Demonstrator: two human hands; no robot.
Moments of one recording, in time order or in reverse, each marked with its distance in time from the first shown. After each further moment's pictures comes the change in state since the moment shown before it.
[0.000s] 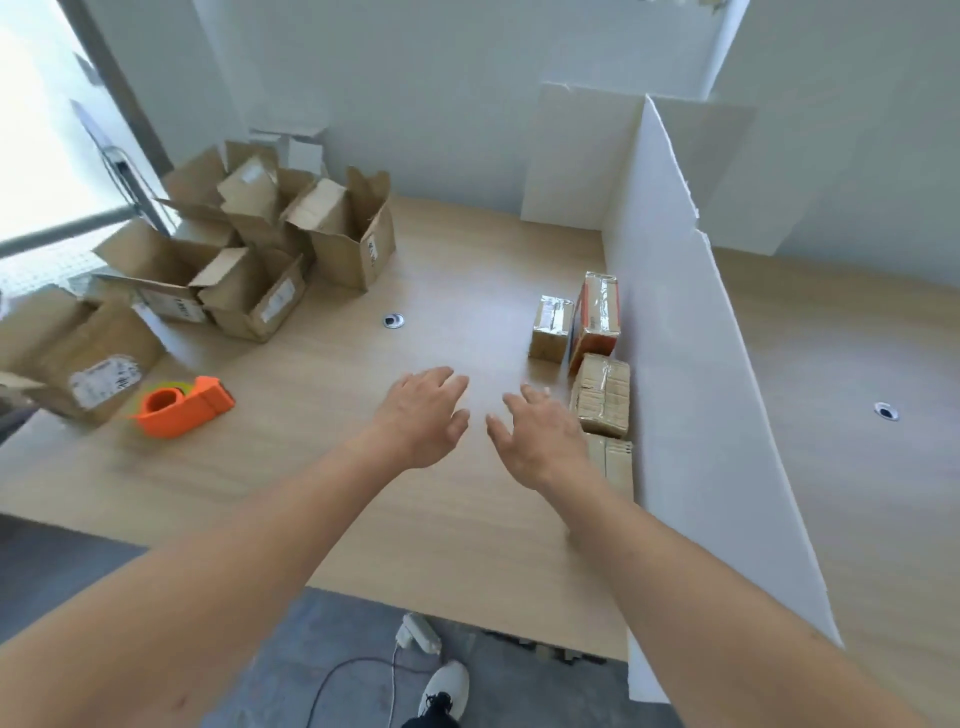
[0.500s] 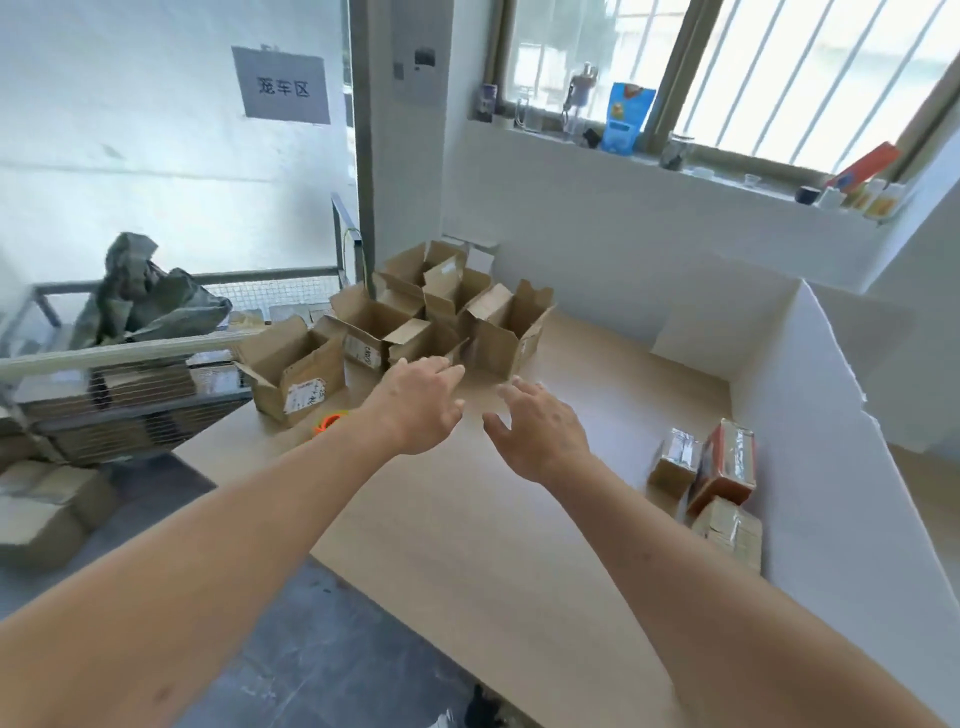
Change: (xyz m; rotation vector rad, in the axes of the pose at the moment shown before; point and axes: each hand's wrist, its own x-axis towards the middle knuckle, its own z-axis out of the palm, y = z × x) left_hand -0.138 -0.168 -0.141 0.055 0.251 -0.277; right_hand -0.006 -0.236 -0.066 -0.036 0.135 -0.443
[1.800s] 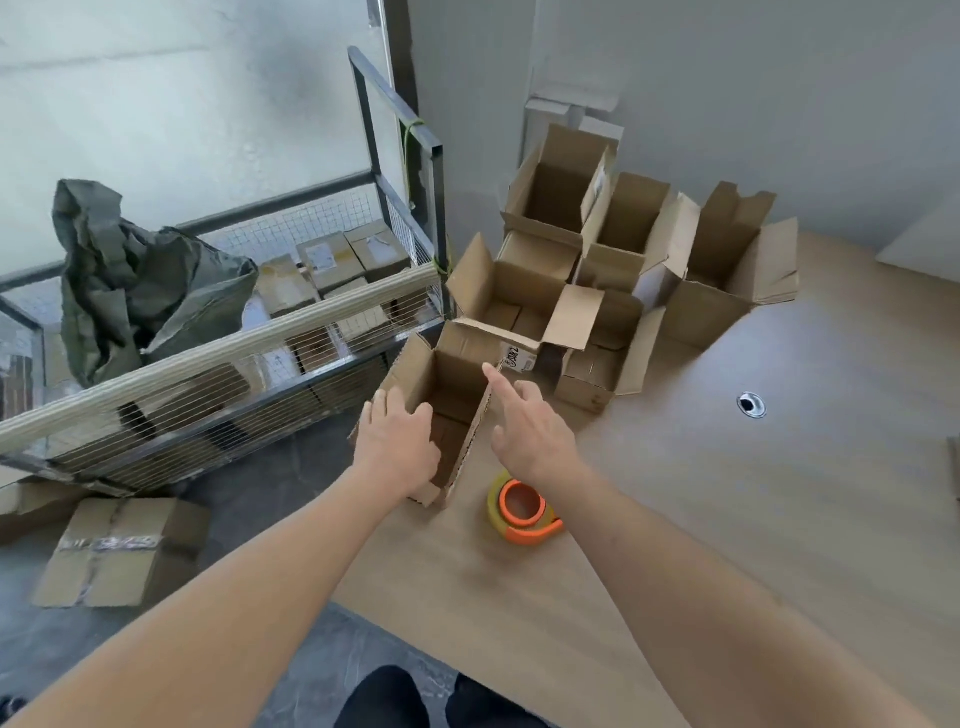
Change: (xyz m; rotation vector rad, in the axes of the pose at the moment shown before) left_hand 0.170 -0.493 0.159 0.090 -0.437 -0.251; right_hand 0.421 -0.257 0.269 0.242 -0.278 0.224
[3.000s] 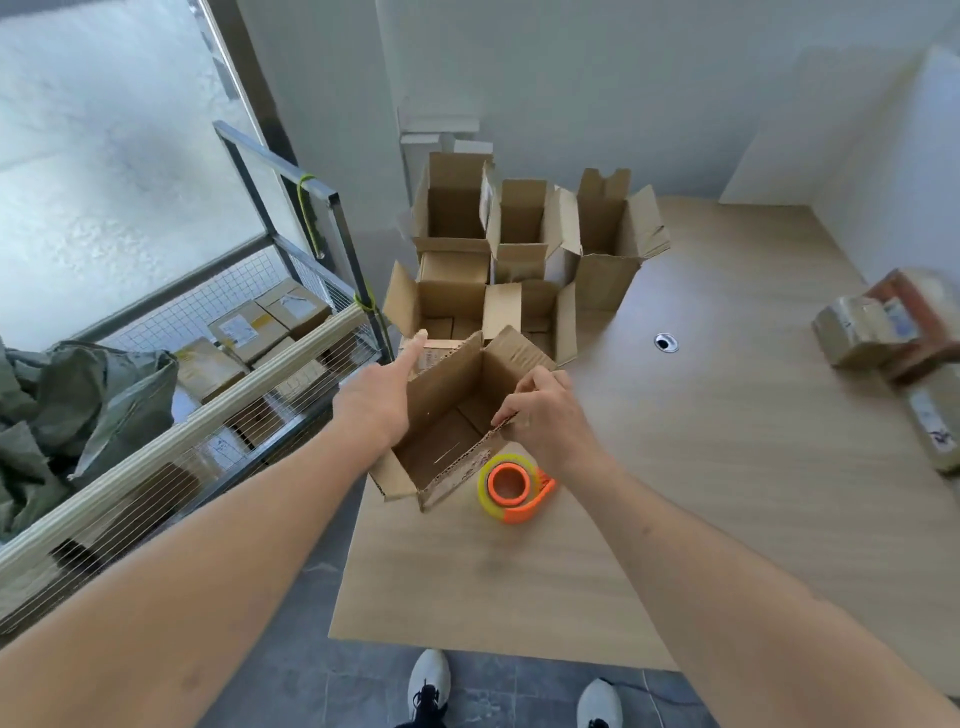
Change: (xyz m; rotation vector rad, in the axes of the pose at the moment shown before) left_hand 0.025 -0.013 -0.079 -0.061 0.136 0.246; right_hand -0.062 0.003 -0.016 0.199 0.481 0.007
